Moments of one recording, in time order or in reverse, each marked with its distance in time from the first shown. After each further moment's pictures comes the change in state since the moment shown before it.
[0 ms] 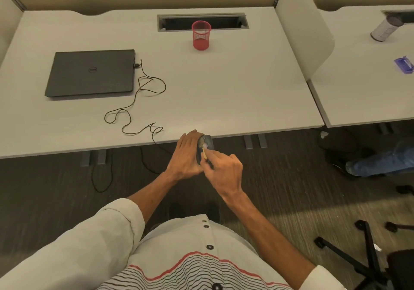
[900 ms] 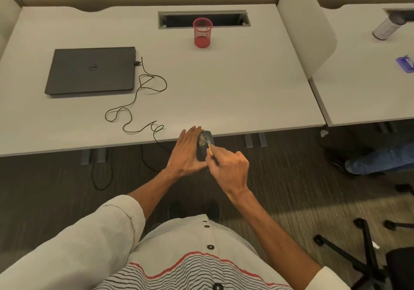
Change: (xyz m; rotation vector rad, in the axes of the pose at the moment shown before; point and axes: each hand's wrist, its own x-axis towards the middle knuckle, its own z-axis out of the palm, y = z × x) left_hand 0.006 -0.007 0.000 0.119 -0.005 -0.034; right_hand 0.005 0.004 -0.009 -0.048 0.018 -0.004
